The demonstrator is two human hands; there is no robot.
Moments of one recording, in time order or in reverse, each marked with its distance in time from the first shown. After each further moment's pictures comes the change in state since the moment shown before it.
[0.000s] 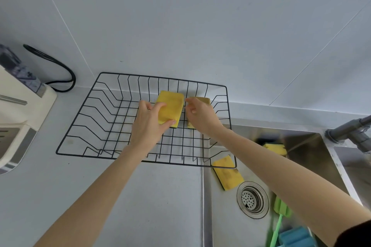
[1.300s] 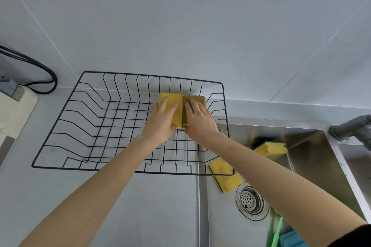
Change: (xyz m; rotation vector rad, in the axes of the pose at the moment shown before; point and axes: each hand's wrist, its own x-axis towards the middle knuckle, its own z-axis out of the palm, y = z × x) left_hand 0.039 0.011 0.052 0.221 -0.342 0.171; right_hand 0.011 0.033 0.019 -0.579 -0.108 -0.062
